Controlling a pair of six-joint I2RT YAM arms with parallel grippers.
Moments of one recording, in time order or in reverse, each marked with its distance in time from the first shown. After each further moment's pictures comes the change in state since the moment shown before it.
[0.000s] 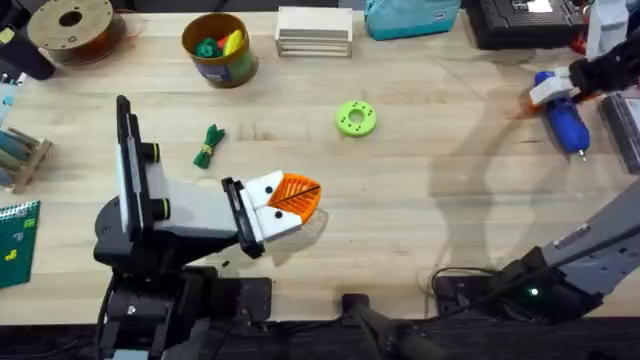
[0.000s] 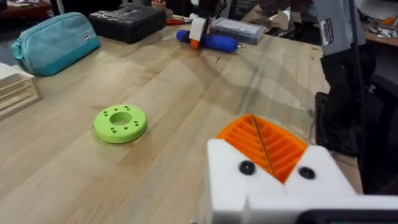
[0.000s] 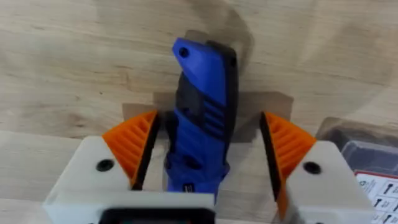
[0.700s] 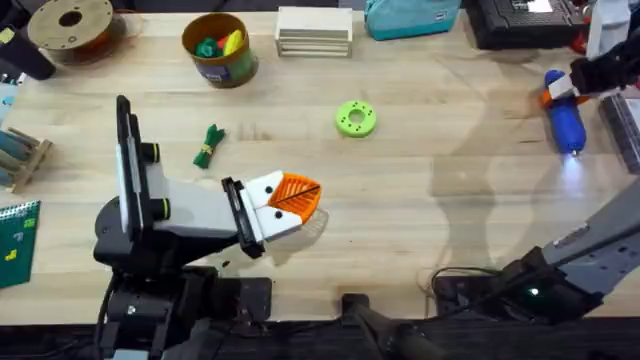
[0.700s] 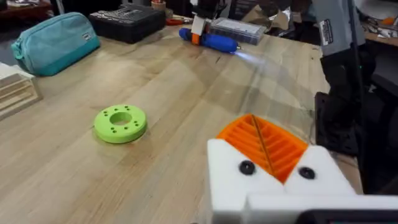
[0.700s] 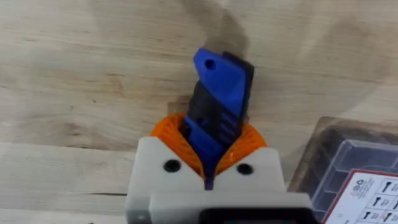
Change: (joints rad) left arm 0.000 0.000 0.000 0.000 0.000 0.000; right arm -0.001 0.013 0.014 0.002 0.004 0.007
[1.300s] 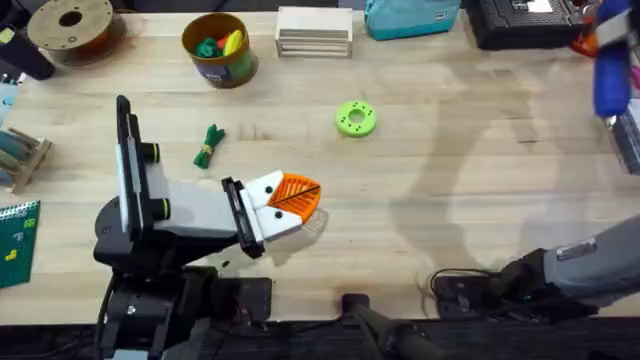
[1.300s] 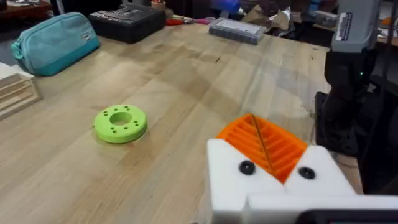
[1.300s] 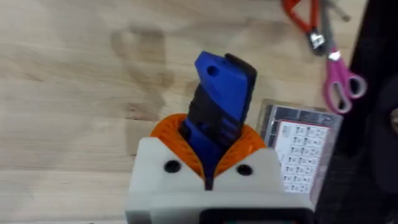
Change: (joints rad) left arm 0.000 0.000 0.000 0.000 0.000 0.000; right arm 0.068 -0.363 -0.015 -0.058 -0.002 0.027
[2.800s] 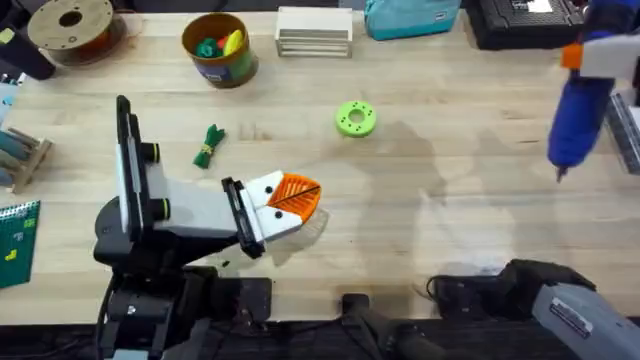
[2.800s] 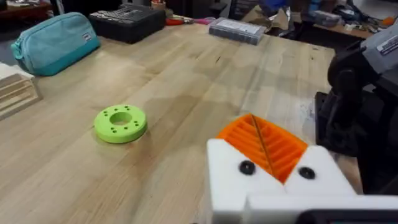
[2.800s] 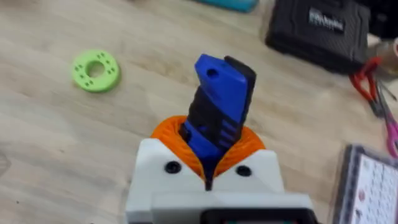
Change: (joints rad) left arm 0.000 0.000 0.000 0.000 0.000 0.000; right arm 0.326 -0.957 -0.584 0.030 -0.148 0.200
